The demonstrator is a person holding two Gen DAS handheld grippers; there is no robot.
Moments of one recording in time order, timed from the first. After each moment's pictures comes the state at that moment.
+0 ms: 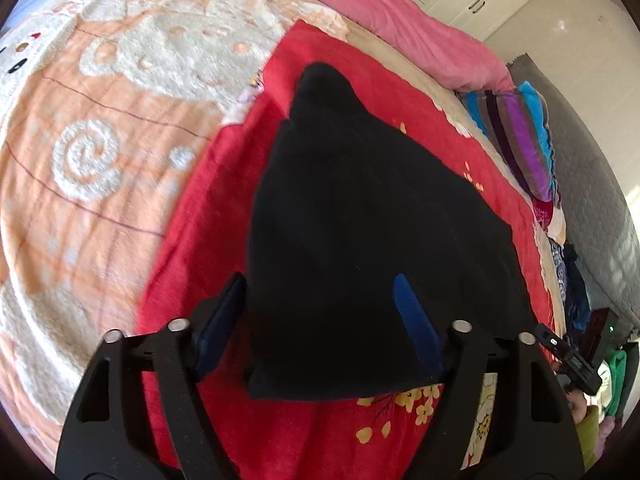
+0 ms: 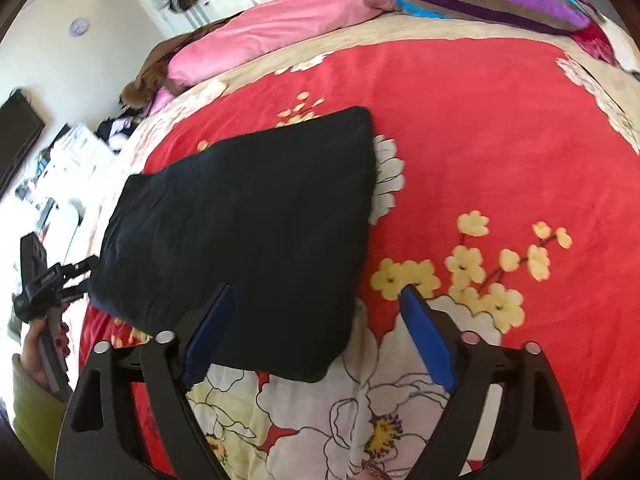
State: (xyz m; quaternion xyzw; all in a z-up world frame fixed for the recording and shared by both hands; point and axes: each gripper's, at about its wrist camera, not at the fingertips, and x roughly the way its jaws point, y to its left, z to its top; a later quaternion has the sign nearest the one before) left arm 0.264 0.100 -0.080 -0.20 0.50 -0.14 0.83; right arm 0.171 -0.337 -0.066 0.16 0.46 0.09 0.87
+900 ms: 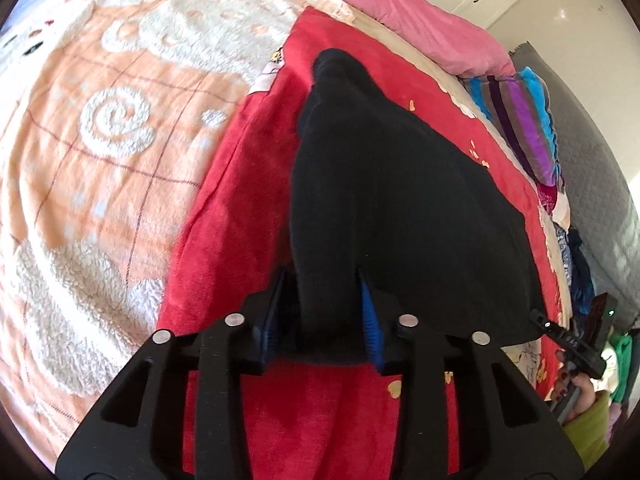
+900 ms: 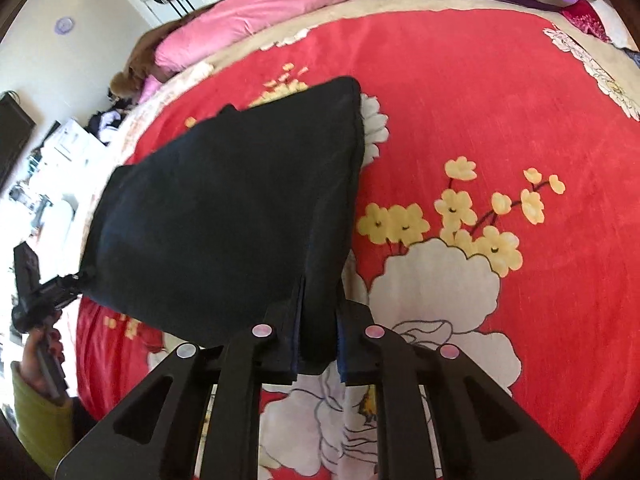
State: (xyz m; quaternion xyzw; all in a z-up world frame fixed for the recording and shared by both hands) left arm 0.234 0.121 -0.088 -0.19 0.52 -0.13 0.82; right arm 0.154 -0.338 -0.080 0.17 0.50 0.06 0.85
